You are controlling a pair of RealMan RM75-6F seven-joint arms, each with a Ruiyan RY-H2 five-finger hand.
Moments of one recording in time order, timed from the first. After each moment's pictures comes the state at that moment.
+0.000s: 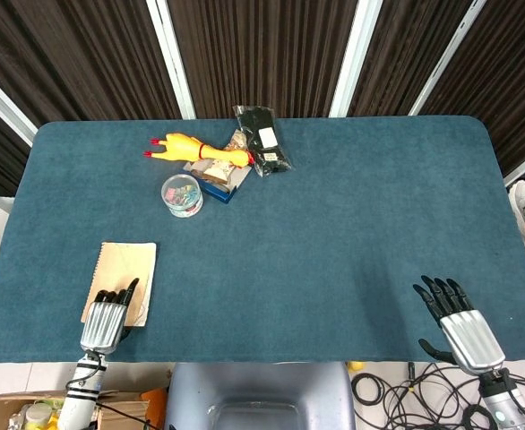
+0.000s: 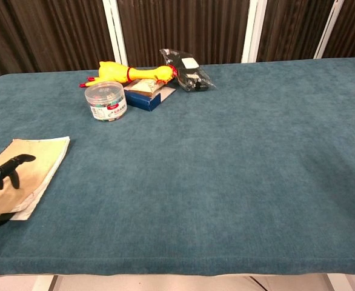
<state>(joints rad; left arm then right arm) -0.22 -1.78 -0.02 -1.07 1.47 1.38 0.40 0.12 -1.15 -0.10 -1.56 -1.69 1.42 -0.06</state>
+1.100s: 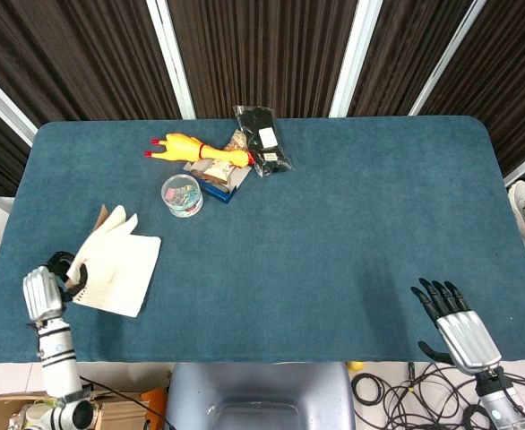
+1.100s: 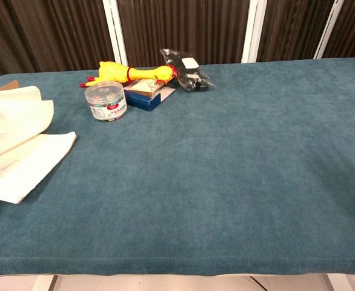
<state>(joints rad) -0.26 -1.78 -0.38 -1.03 1.22 1.40 -0.24 0.12 -1.15 -0.09 -1.58 -1.66 1.37 -0.11</state>
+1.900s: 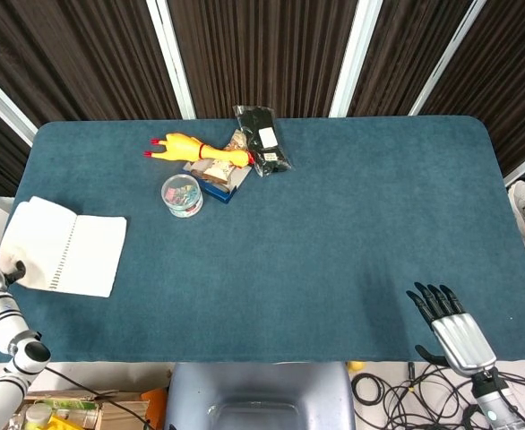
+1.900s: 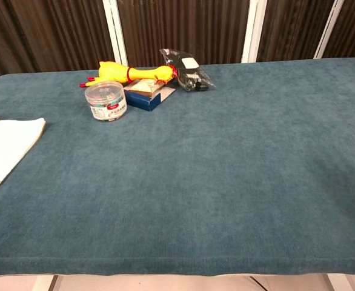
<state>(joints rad) -0.50 -1.79 -0.52 -0.45 0.73 0.79 0.06 0.13 -1.14 -0.10 -1.61 -1.65 1.33 -0.14</state>
